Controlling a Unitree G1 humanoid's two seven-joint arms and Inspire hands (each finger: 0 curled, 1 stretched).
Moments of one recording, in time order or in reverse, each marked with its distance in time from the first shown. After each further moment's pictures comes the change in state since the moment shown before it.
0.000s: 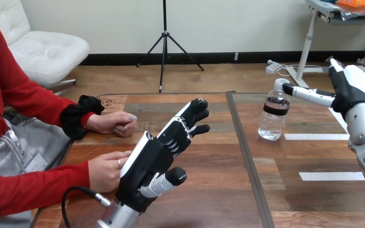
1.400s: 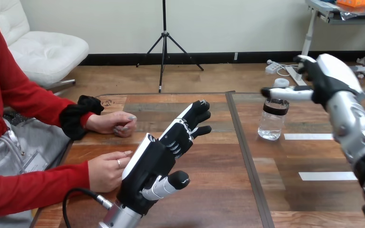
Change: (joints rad) left arm 0.010 -0.009 -0.007 0.000 -0.003 -0.014 -0.007; right arm -0.083 0.053 0.100 0.025 -0.073 -0.034 0.018
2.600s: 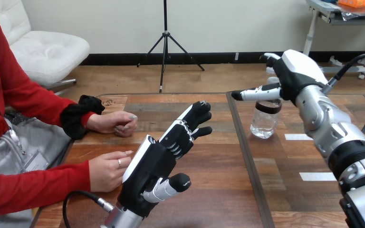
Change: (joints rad) left arm 0.013 -0.011 -0.012 -0.003 0.001 -0.025 0.018; right arm -0.058 0.098 0.070 0.041 -0.040 0.009 -0.002
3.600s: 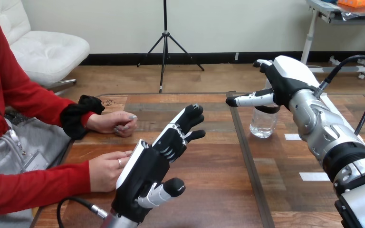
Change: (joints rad) left arm 0.059 0.015 -0.020 -0.055 -0.006 -0.005 0.039; right arm 0.000 0.017 0.027 0.012 -0.017 0.000 0.003
